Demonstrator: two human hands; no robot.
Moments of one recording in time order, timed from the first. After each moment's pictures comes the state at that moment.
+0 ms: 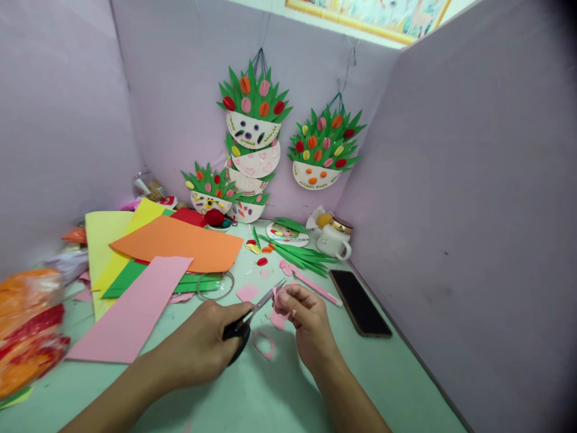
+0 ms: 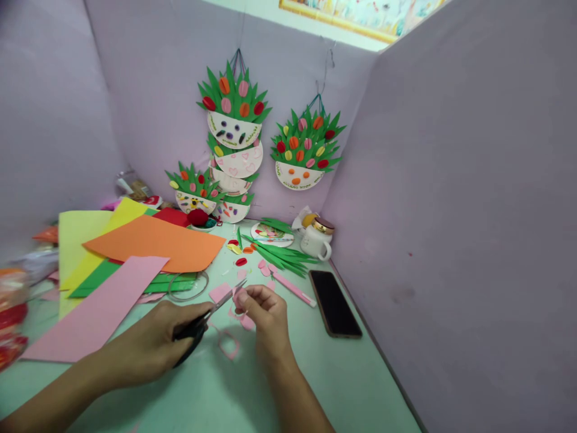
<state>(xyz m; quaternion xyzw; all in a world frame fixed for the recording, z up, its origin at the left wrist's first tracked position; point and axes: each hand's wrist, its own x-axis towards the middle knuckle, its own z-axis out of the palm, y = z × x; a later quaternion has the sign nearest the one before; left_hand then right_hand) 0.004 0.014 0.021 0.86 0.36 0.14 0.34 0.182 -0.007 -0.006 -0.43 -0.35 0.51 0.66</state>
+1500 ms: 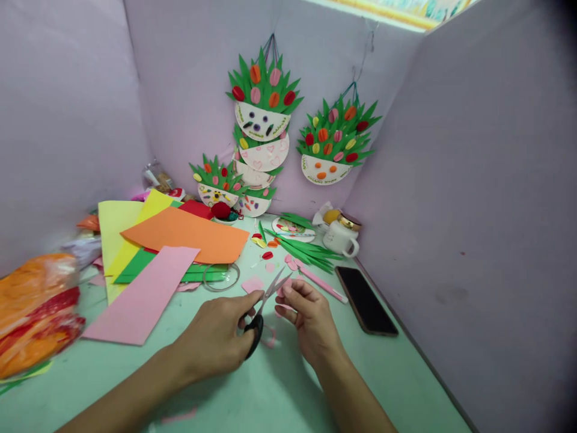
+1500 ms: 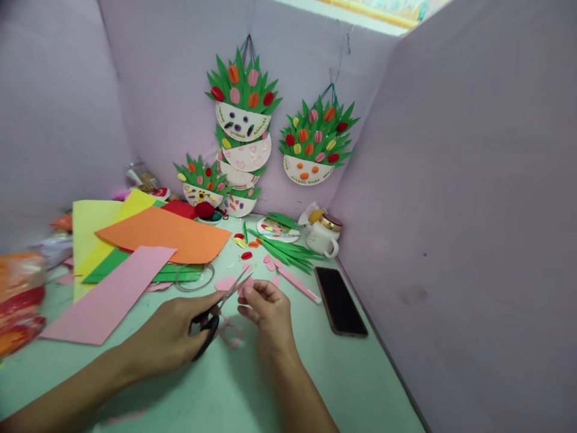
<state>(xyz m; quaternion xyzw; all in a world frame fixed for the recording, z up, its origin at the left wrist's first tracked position) 0.015 0.006 0.008 0.85 0.43 0.16 0.25 0.179 -0.008 -0.008 -0.45 -0.26 0.56 0.65</state>
